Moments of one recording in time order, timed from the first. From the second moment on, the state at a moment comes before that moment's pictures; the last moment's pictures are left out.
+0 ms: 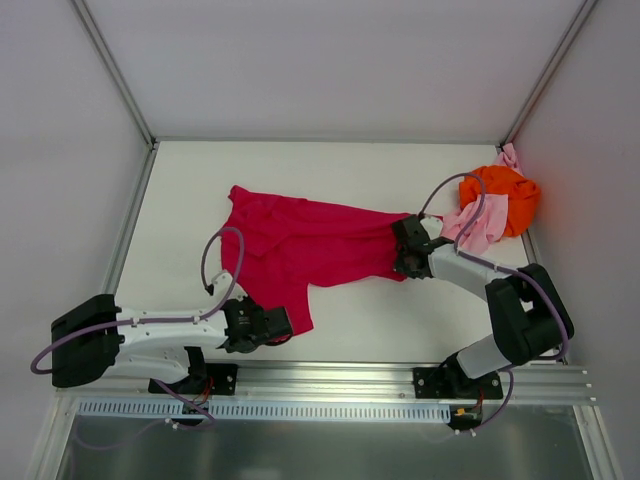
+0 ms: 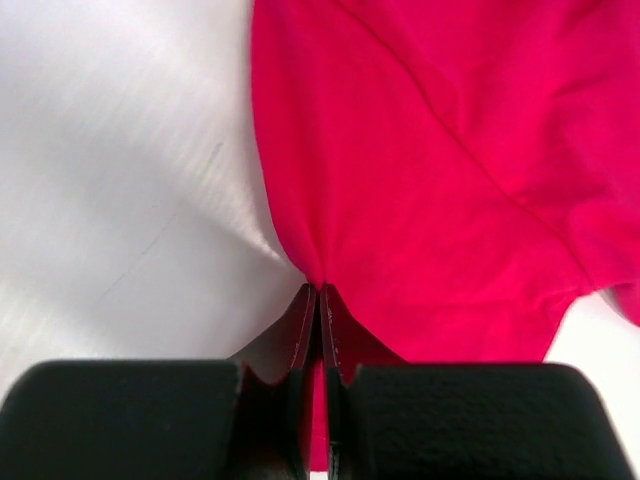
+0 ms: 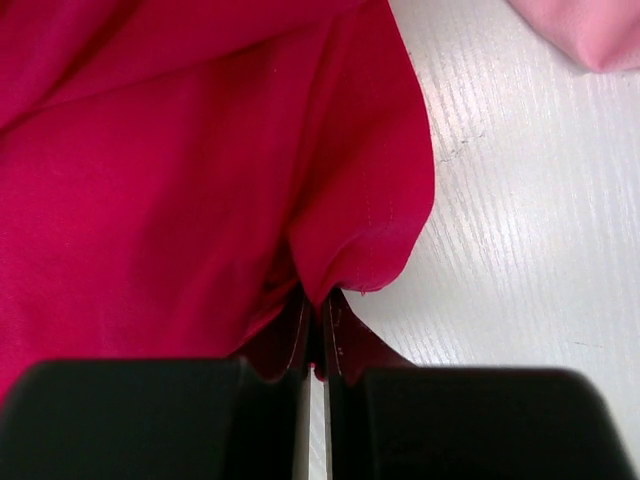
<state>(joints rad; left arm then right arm) -1.21 1.18 0.50 -0.84 -0.81 -1.90 0.46 1.50 0.76 -0.38 0.35 0.78</state>
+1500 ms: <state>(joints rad) -0.79 1.52 1.13 -0.51 -0.97 -1.03 0.40 1.65 1.31 -0.72 0.55 0.60</state>
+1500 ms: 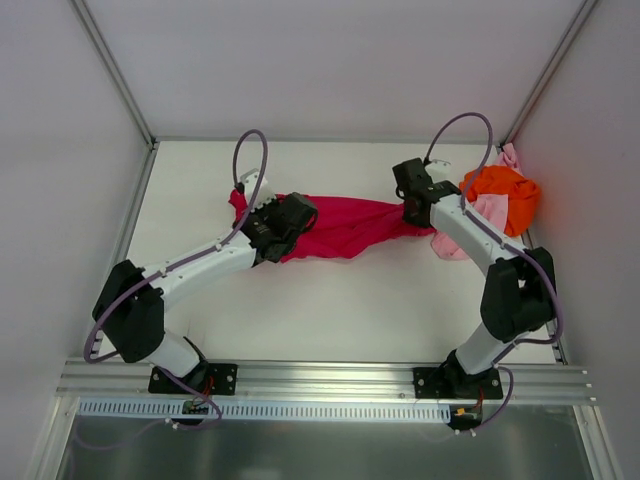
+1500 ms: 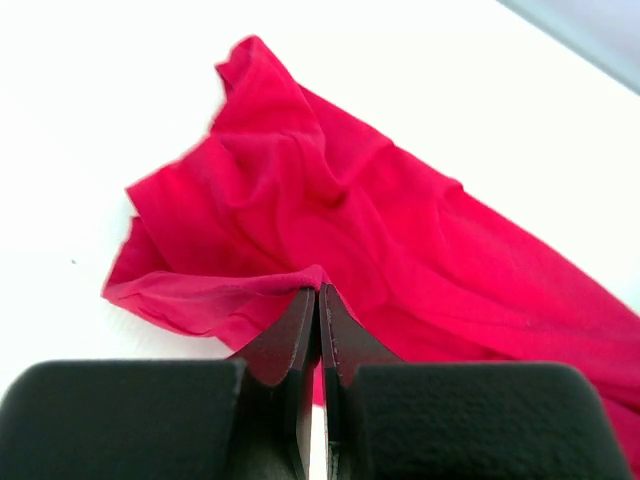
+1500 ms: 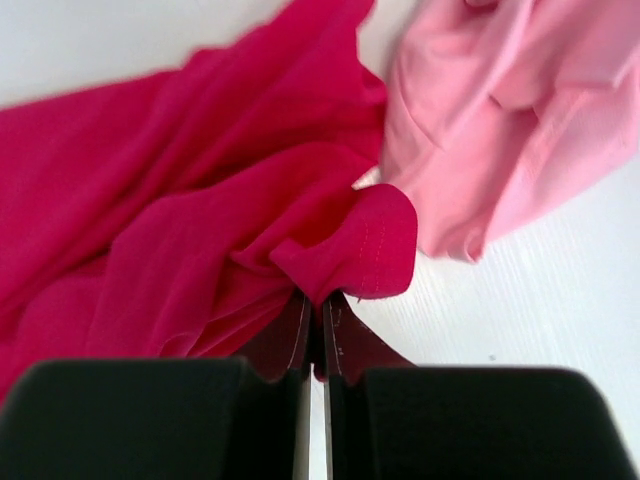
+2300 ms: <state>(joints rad) -0.57 1.41 1.13 -0.58 -0.90 -1.02 0.36 1.43 1.14 -0.86 0.64 0.66</state>
